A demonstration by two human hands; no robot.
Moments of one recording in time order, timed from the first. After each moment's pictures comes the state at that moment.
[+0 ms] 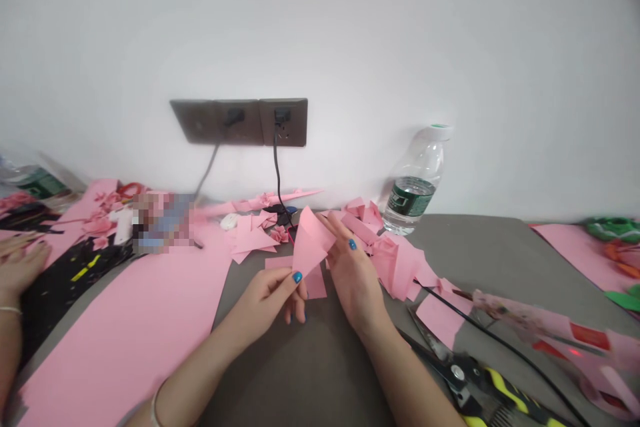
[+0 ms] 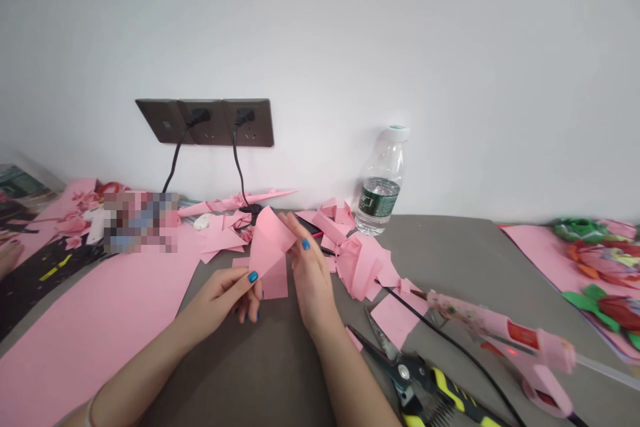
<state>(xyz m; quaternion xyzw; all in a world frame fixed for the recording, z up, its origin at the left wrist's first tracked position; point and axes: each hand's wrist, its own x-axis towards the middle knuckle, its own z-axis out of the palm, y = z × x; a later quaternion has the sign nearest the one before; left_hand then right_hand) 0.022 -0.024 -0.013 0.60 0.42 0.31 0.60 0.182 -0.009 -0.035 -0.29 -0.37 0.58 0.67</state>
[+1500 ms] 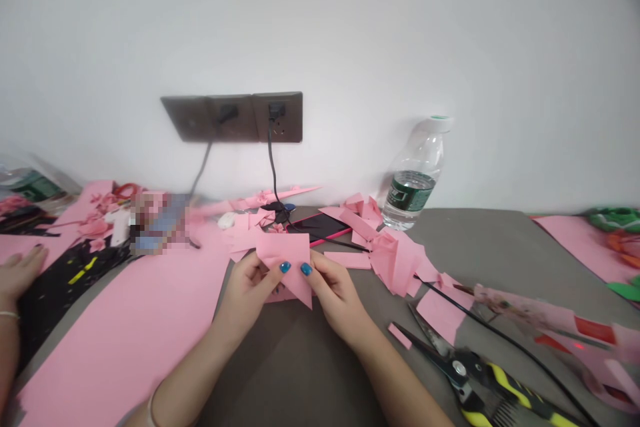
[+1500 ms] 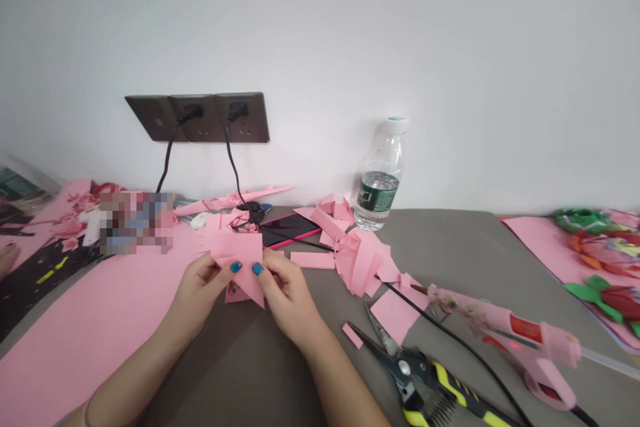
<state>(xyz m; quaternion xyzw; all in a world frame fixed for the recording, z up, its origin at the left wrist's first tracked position) 0.015 -0.021 -0.016 0.55 0.49 0.49 0.46 0.173 -0.024 -0.026 -0.34 -0.61 0.48 0.52</state>
